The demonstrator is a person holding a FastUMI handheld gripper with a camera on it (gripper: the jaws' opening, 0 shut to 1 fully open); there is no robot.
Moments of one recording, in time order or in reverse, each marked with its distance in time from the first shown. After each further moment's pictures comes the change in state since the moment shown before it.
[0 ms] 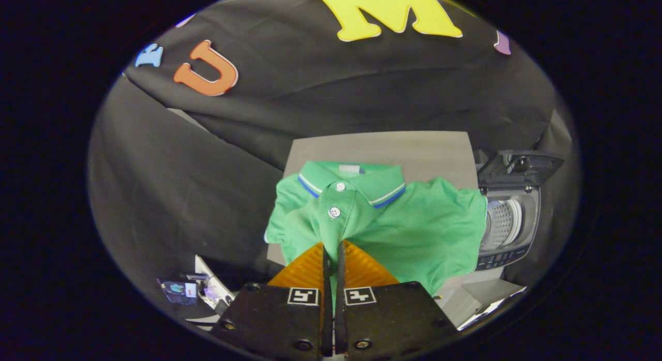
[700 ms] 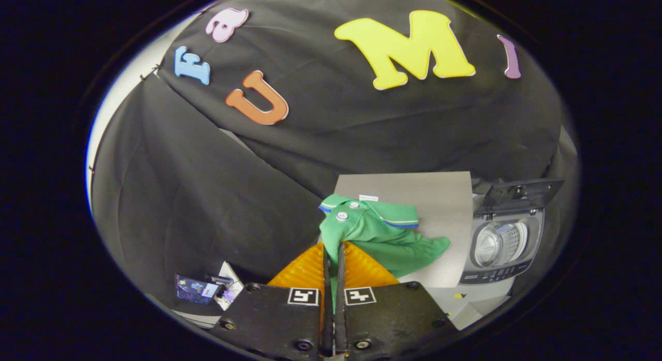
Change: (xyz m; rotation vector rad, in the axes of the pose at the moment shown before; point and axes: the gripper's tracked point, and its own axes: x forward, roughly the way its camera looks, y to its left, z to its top) arm -0.123 0.039 0.021 -0.062 -0.184 0.168
